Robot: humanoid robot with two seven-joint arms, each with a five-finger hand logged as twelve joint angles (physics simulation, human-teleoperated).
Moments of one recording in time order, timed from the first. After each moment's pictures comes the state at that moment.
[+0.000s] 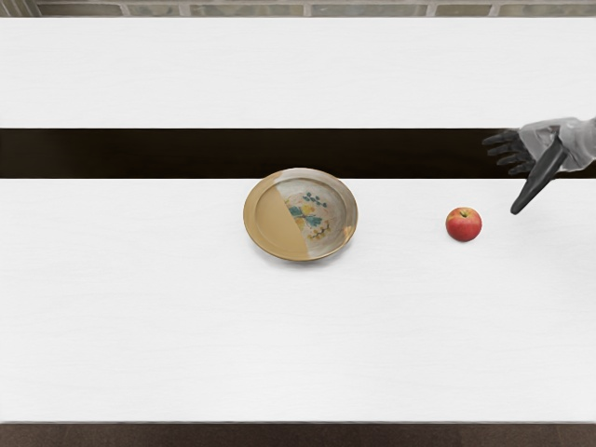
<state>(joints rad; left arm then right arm) -0.02 0.00 -0.03 -0.32 -0.05 -0.02 0.24 1.19 -0.69 0.23 0.74 -0.43 0.61 -0.42</state>
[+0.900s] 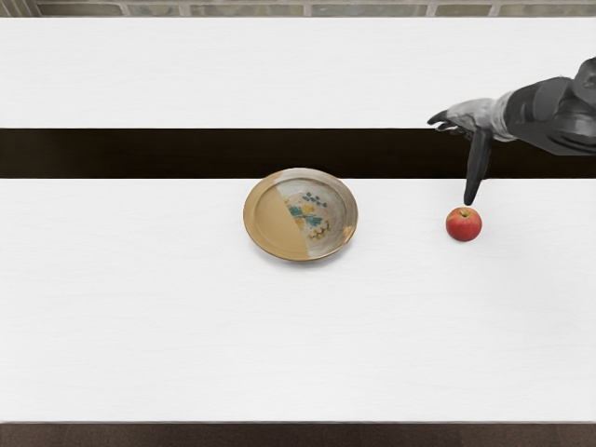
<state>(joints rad) -0.02 0.00 -0.03 -0.32 -0.05 -0.02 0.24 1.36 -0.60 0.11 1.16 -0.75 0.27 -0.61</state>
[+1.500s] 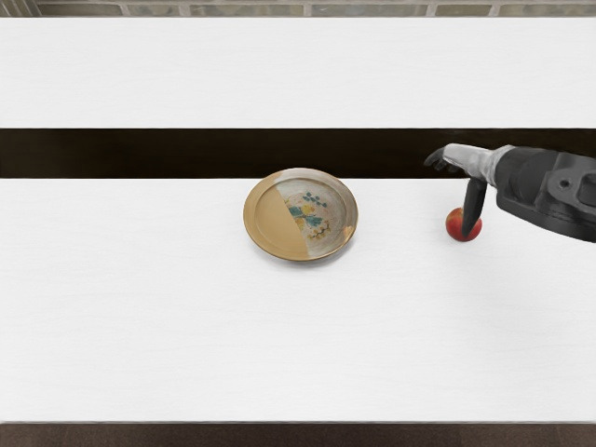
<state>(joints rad) -0.02 0.00 -0.03 -0.32 -0.05 -0.02 0.24 1.34 -0.70 -0.12 1.48 -0.88 -0.06 -0.61</state>
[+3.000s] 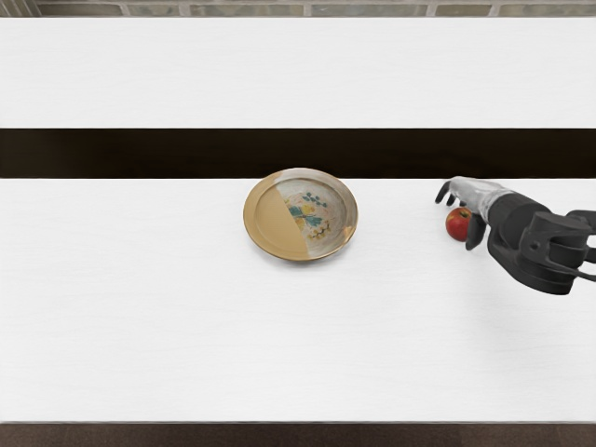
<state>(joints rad) -0.02 0.00 -0.03 -0.32 -0.04 -0.02 0.24 1.23 -0.62 -0.25 1.42 -1.02 -0.27 -0.61</state>
